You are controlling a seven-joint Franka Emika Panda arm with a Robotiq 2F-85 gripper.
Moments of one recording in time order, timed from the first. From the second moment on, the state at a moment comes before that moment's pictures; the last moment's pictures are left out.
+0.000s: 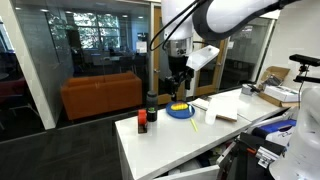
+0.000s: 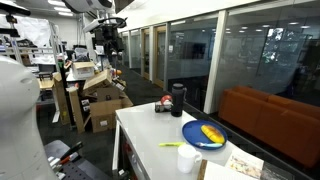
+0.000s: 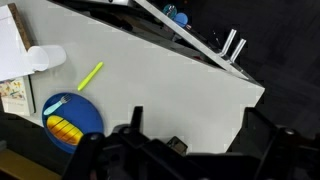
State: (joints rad) arm 0.07 -0.16 0.33 -2.11 -0.13 1.85 0.57
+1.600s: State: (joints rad) arm -0.02 0.23 -0.10 -2.09 0.09 2.00 0.71
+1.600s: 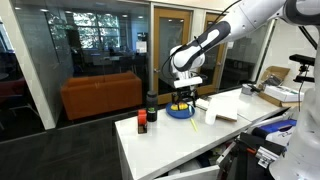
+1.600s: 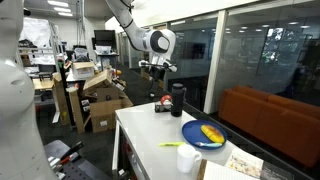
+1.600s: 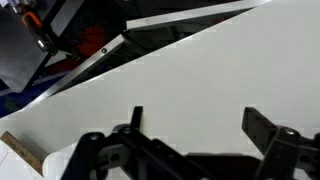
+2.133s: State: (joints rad) arm -0.07 0.21 -0.16 -2.25 0.17 2.17 0.71
